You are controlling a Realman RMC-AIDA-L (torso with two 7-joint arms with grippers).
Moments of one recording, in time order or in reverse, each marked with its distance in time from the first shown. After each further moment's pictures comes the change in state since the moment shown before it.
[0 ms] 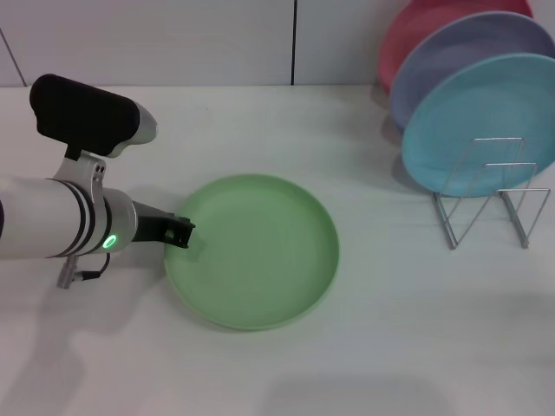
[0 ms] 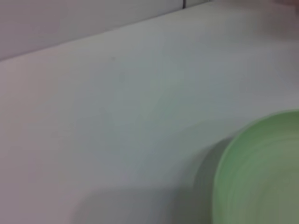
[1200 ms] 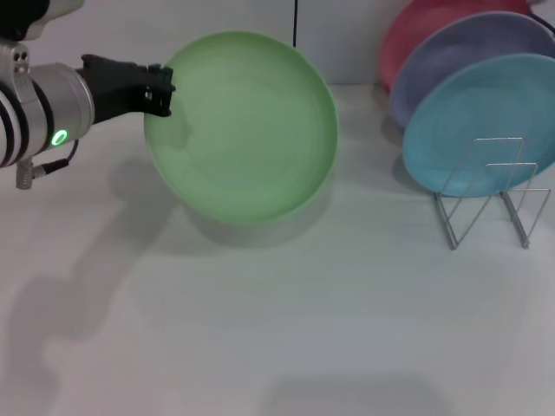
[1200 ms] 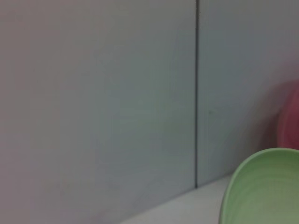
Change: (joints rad) left arm 0.114 0.001 -0.135 -0.326 -0.100 0.141 0.199; right arm 0.254 -0.010 -0.290 -1.170 -0.694 0.937 1.114
